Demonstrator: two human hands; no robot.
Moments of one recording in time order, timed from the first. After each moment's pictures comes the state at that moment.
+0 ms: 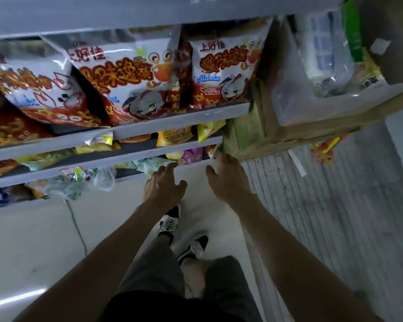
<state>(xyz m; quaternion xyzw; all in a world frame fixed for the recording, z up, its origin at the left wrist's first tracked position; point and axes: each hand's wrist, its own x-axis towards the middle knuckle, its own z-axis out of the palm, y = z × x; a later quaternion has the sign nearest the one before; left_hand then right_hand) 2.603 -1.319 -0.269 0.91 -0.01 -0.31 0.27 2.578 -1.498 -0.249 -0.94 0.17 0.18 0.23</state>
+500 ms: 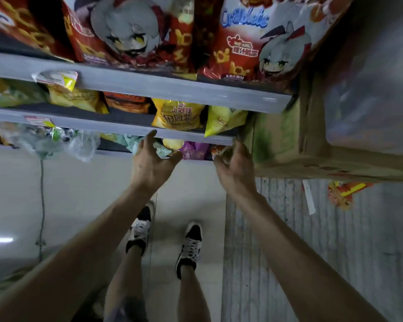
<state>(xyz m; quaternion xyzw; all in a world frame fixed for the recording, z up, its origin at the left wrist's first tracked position) 2.626 -1.358 -0.399 0.85 0.22 -0.14 0.45 2.630 -1.558 -0.381 -0.91 0.19 0.13 0.35</state>
